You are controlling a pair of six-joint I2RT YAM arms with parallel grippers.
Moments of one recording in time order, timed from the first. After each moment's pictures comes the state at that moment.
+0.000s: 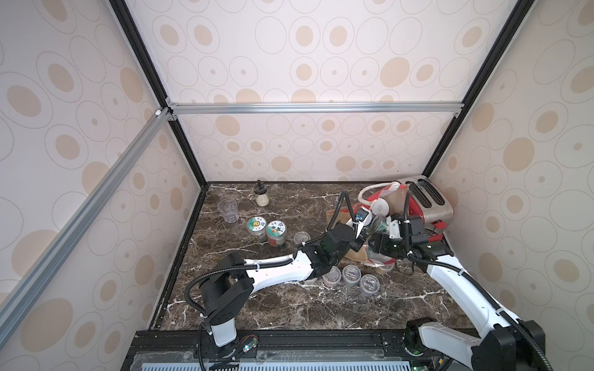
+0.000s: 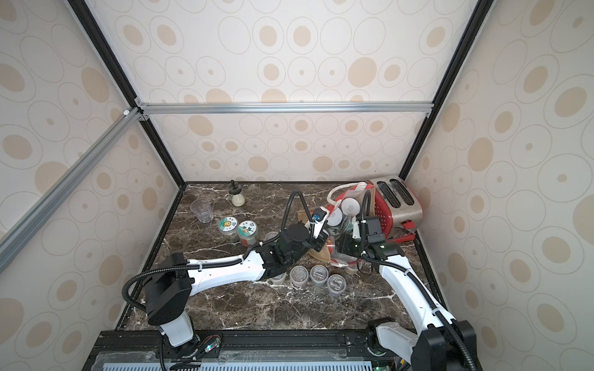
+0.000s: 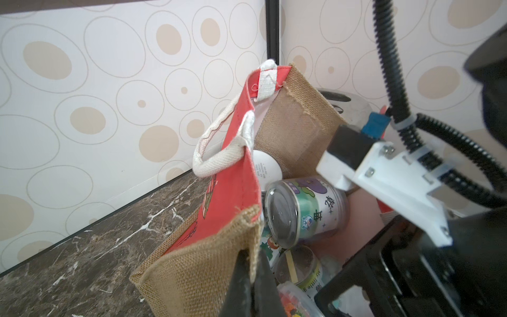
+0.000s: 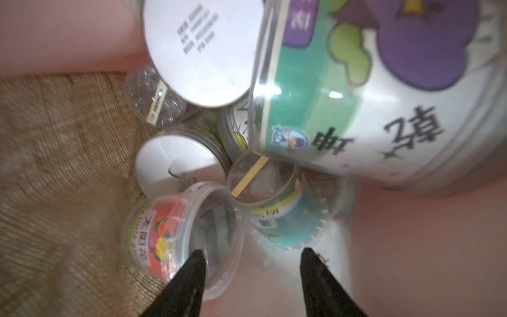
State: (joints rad) left arm -1.08 1.76 1.23 0.36 -0.38 0.03; right arm 0.18 1.10 0.82 -0.57 -0.20 0.46
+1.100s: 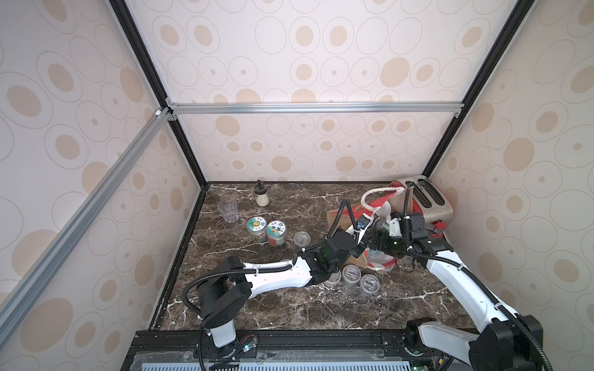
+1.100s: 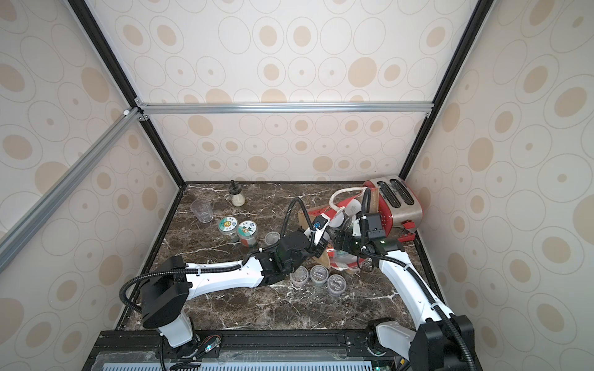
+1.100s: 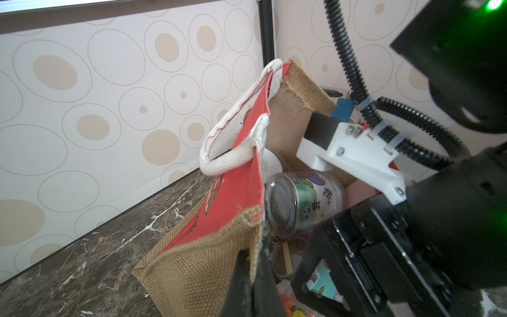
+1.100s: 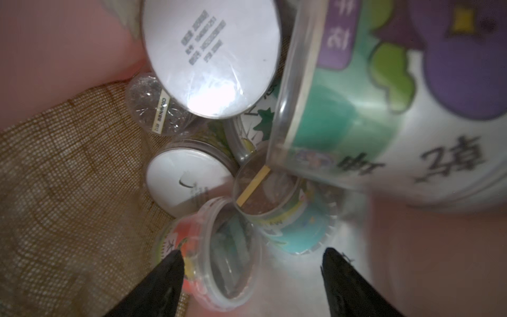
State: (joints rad) left arm -1.11 1.73 1.17 0.41 -0.43 0.07; right arm 0.16 1.17 0.89 -0.65 -0.22 0.44
